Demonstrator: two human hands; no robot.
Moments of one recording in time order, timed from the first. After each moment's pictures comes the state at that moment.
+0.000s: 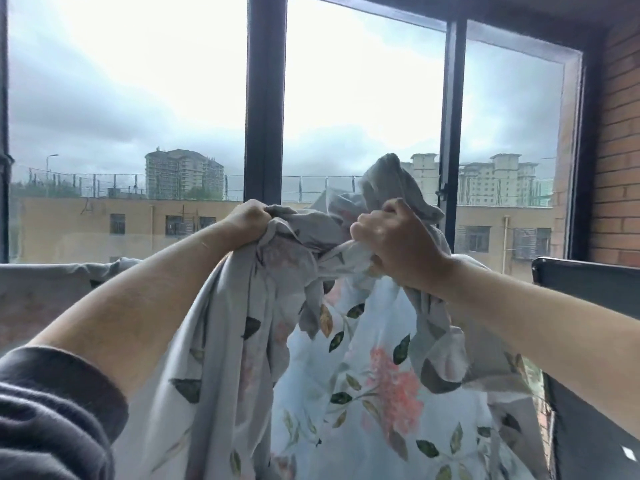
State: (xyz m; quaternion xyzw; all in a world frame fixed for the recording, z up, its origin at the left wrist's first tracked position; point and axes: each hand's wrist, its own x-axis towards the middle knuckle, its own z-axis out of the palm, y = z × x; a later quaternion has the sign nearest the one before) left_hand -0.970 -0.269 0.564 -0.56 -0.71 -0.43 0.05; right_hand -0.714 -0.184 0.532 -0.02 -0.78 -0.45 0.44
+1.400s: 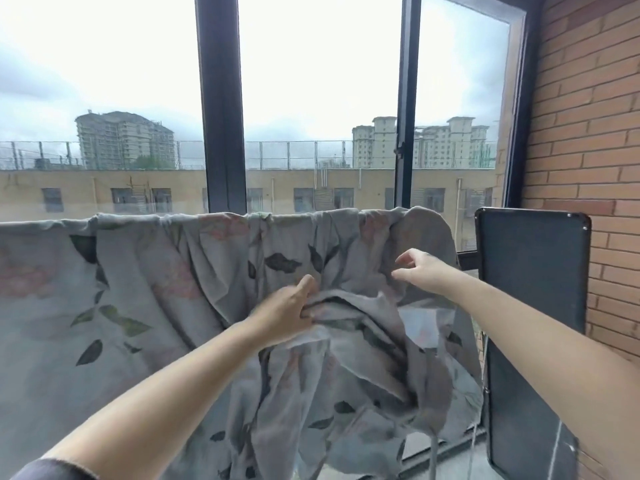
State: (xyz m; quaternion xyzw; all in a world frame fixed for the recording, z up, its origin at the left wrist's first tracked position) left_hand -0.869 -0.289 0.361 -0.73 -0.63 -0.23 0.10; right_hand -0.614 -0.169 0.418 -0.49 -0.80 0.20 0.28
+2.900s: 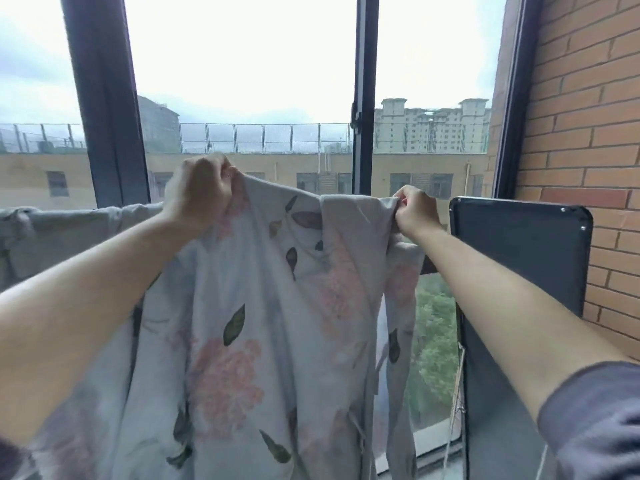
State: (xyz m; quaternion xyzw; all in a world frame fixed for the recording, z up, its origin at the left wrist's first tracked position) left_hand -0.776 -0.084 0.501 -0.52 -0.67 -0.43 0.32; right_hand -0.512 0.120 0.462 -0.45 -0.72 0.07 0.53
